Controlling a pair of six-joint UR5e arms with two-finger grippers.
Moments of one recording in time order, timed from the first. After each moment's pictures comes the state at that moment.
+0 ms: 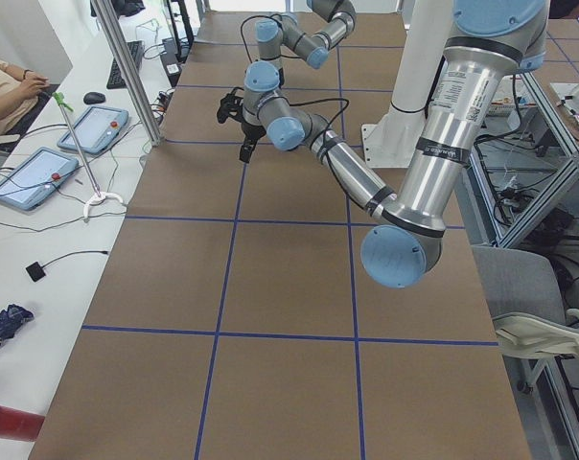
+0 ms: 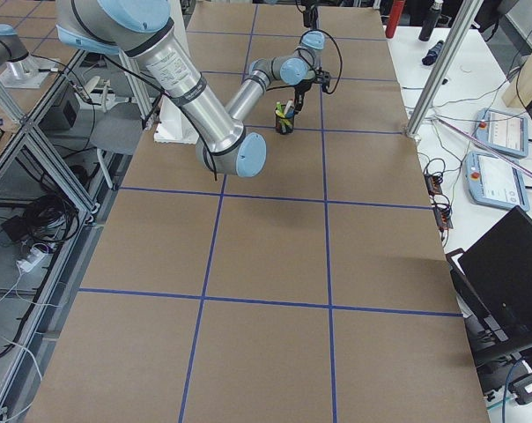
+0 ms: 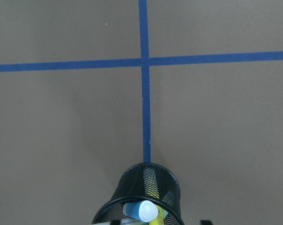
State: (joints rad) left arm -1.00 -1.88 -1.98 -1.79 -2.21 -0.74; right arm 0.65 -0.71 1.51 -1.64 2.16 1.11
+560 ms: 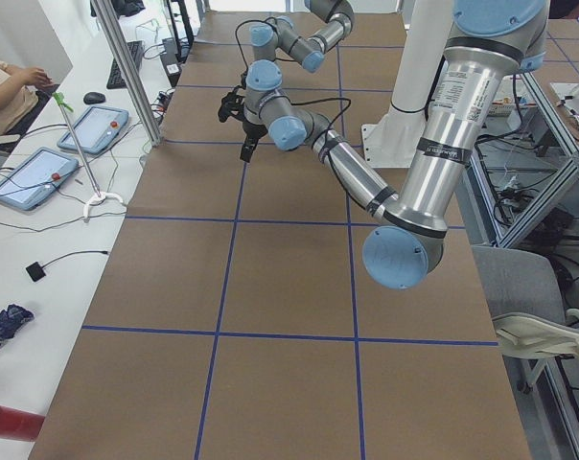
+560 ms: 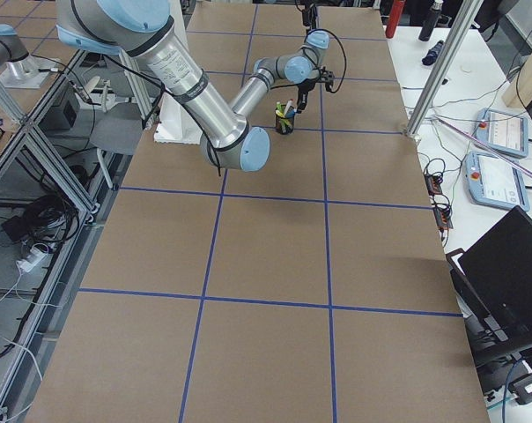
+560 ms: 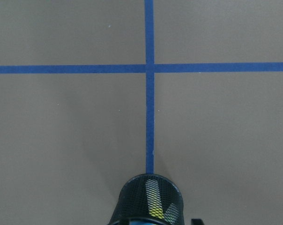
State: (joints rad) left arm -1.01 -1.87 -2.00 -1.78 -2.21 -0.74; right arm 0.65 -0.67 1.45 -1.64 2.16 1.10
